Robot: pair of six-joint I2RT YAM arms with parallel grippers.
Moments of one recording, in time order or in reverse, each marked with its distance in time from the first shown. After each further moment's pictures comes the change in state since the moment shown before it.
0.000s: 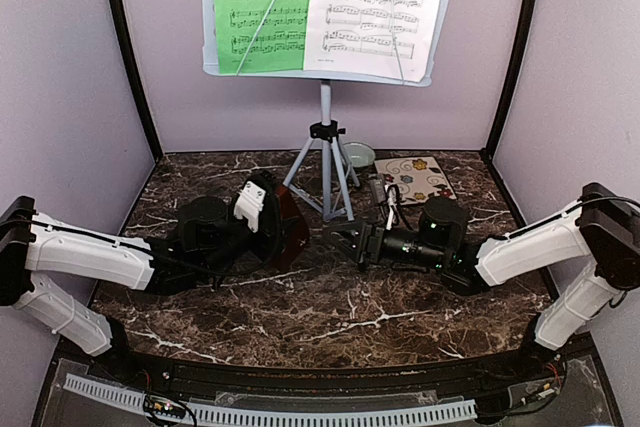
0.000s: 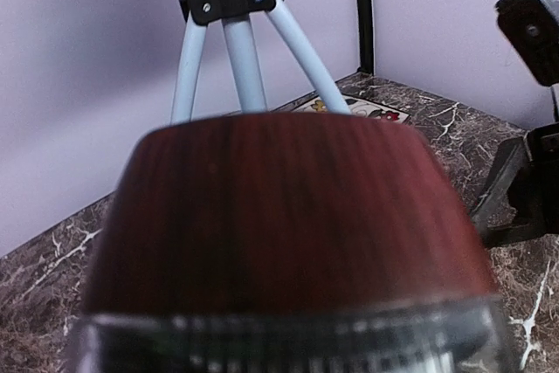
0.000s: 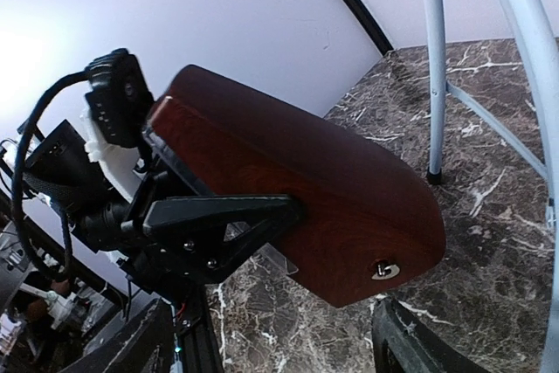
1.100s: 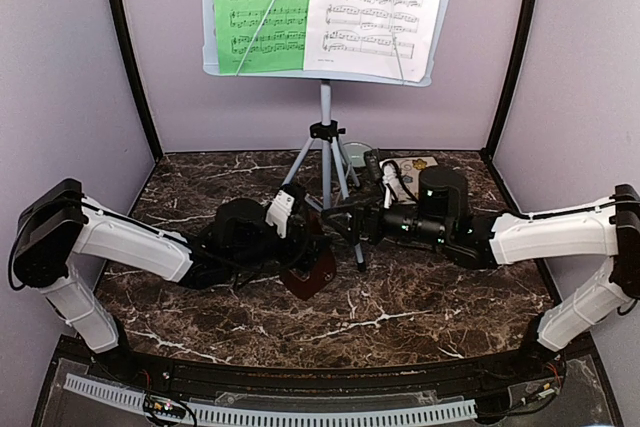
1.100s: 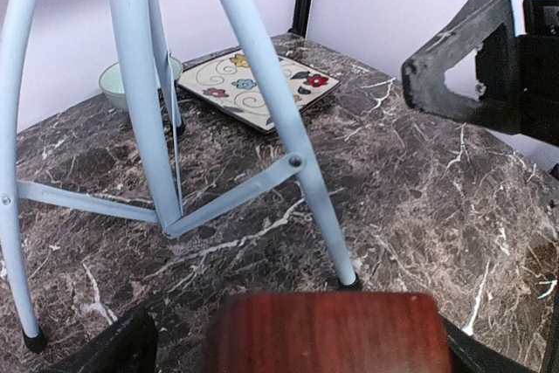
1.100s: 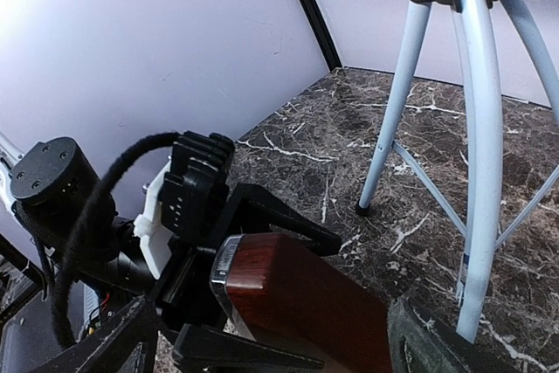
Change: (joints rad) left arm 0.038 0.280 0.122 0.017 0.233 -0.217; right arm -0.029 -0.126 0.173 -0.435 0.098 -0.285
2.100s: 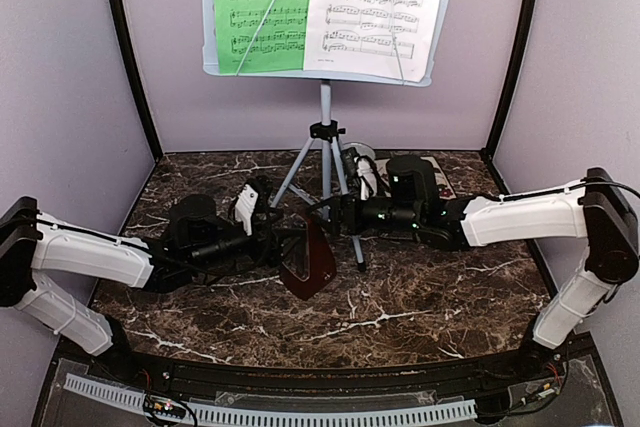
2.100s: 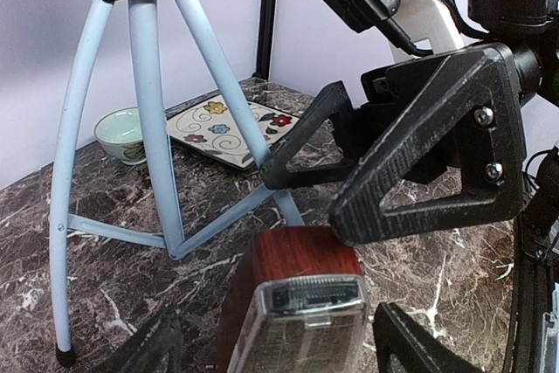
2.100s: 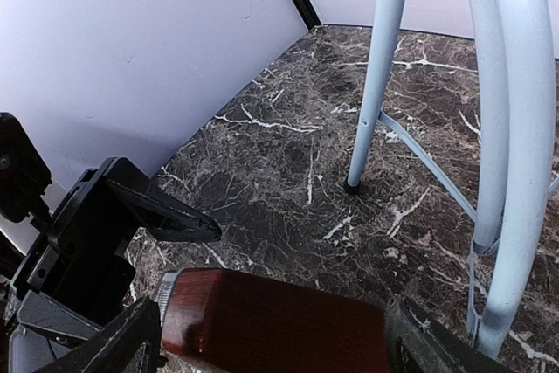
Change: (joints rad) left arm 0.080 -0.259 -0.179 0.074 0.201 0.066; right arm -0.021 0.172 0.188 -0.148 -0.013 0.051
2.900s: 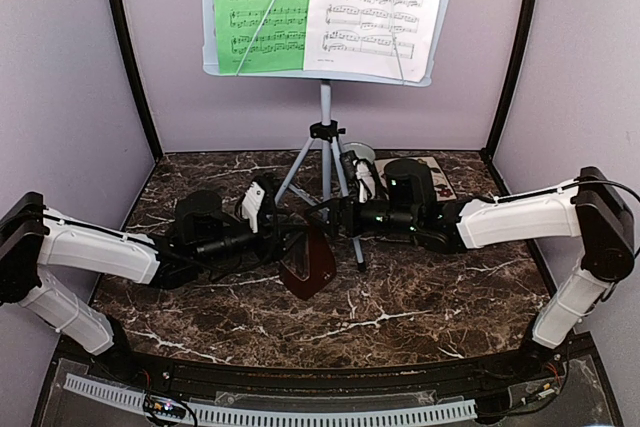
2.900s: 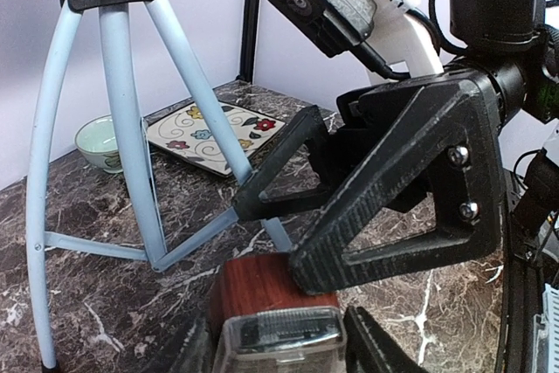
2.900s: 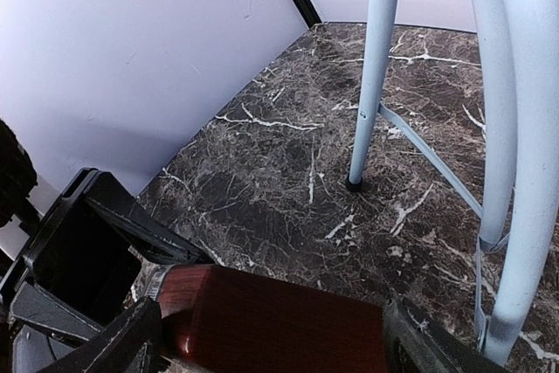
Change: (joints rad) left arm 0.006 0.050 0.045 0.005 0.036 0.000; right arm -0.002 0.035 -0.010 0.038 0.001 0.023
